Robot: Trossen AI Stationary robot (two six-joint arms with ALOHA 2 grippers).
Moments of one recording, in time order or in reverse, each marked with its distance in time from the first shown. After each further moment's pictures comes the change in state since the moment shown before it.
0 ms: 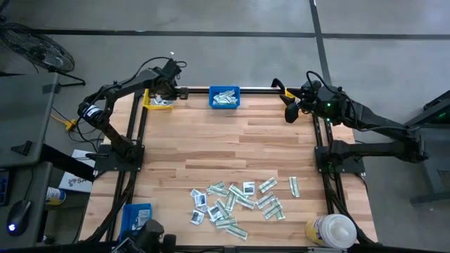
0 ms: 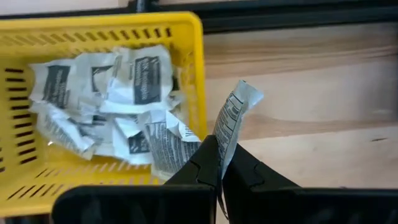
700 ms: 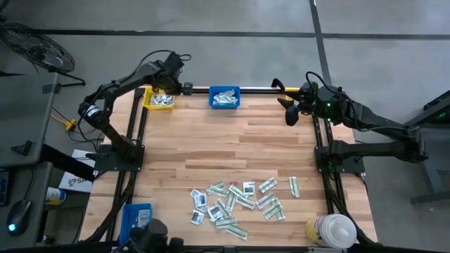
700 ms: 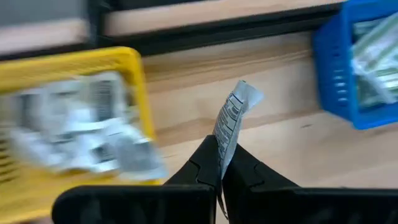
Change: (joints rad) left arm -0.042 0.000 0.138 -0.075 0.095 0.048; right arm 0.000 0.000 0.000 -0.001 -0.093 -0.001
